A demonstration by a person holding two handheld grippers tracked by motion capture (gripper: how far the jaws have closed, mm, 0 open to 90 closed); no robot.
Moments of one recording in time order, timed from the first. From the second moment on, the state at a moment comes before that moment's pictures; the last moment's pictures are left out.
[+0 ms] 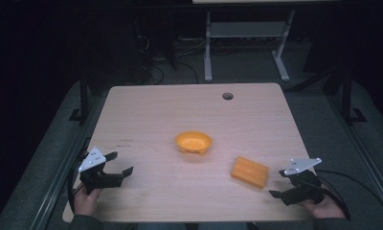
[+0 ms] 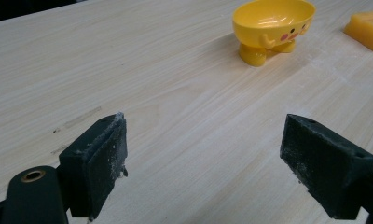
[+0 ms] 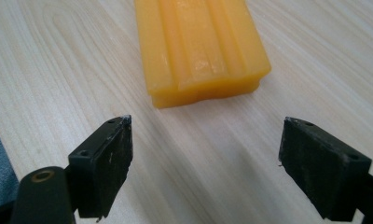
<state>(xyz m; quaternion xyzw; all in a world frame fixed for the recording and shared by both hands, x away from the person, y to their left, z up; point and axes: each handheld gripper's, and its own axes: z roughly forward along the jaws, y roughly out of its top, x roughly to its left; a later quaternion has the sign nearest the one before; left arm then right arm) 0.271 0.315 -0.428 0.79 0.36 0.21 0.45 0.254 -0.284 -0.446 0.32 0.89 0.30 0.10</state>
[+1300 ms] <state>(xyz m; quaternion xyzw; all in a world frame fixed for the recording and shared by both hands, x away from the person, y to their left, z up) 0.271 0.317 -0.427 0.78 0.37 0.20 0.46 0.304 -0.229 -0.422 0.26 0.93 0.26 0.08</state>
